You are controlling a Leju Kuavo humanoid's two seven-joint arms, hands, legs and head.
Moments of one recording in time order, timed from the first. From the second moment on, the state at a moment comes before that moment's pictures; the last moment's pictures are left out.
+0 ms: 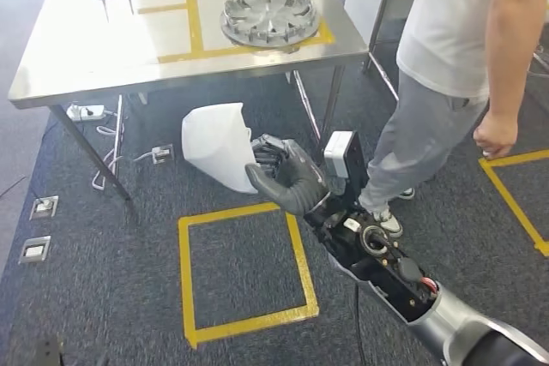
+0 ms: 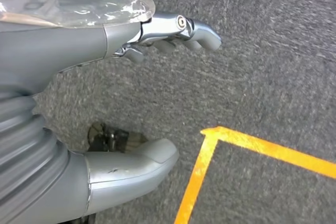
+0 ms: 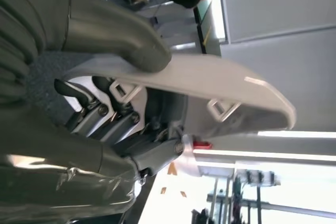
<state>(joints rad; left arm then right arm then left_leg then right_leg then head) -0.41 0.03 1.53 -0.12 -1.26 0.20 -0.38 -0.31 -0.22 0.60 -1.81 -0.37 0.00 -0.16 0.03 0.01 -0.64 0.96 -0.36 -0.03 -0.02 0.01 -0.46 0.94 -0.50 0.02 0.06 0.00</state>
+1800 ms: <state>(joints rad) -0.43 0.02 1.53 -0.12 -1.28 0.18 -0.38 -0.27 -0.24 0.58 -1.87 -0.35 -0.02 -0.15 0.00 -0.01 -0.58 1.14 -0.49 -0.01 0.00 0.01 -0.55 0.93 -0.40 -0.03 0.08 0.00</state>
